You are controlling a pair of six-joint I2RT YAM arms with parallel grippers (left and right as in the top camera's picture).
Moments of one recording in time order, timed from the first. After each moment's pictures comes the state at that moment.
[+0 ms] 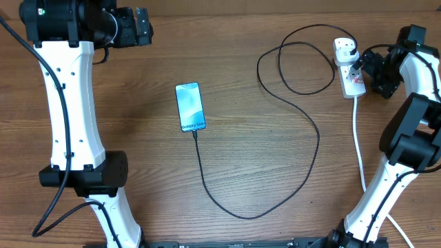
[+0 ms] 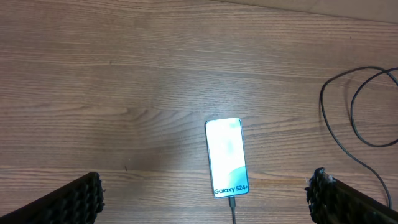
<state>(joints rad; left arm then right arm) -0.02 2.08 2.69 -1.62 0.09 -0.16 -0.38 2.39 1.97 -0.89 -0.18 0.39</state>
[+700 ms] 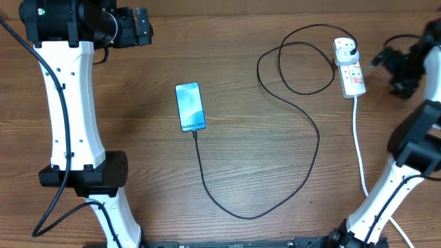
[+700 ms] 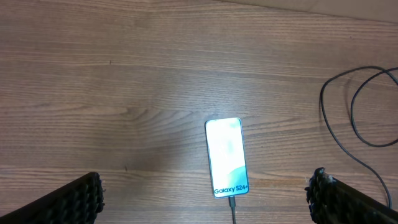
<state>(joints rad) -0.02 2.08 2.69 -1.62 0.09 -0.16 -0.46 2.39 2.20 -1.20 -0.22 0.41</state>
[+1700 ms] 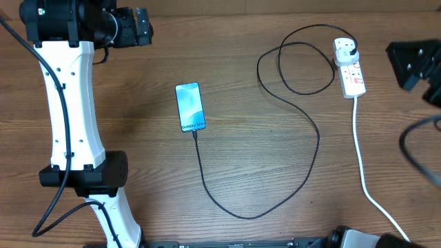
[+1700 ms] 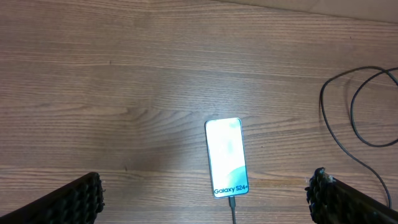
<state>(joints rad) -0.02 2.08 2.69 -1.62 0.09 -0.16 -0.36 1.45 2.44 -1.64 -0.55 0.21</state>
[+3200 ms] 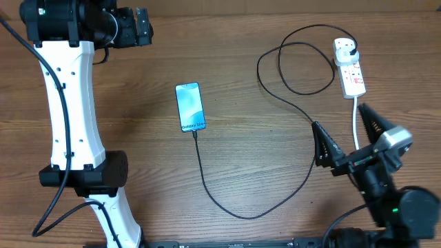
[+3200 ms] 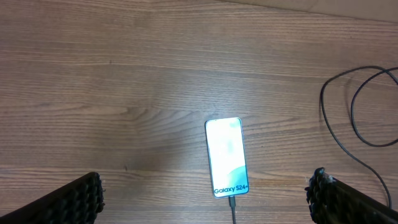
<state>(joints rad) -0.02 2.08 2.69 -1.62 0.09 -0.16 0.04 0.33 0.51 -0.02 -0.31 0.19</state>
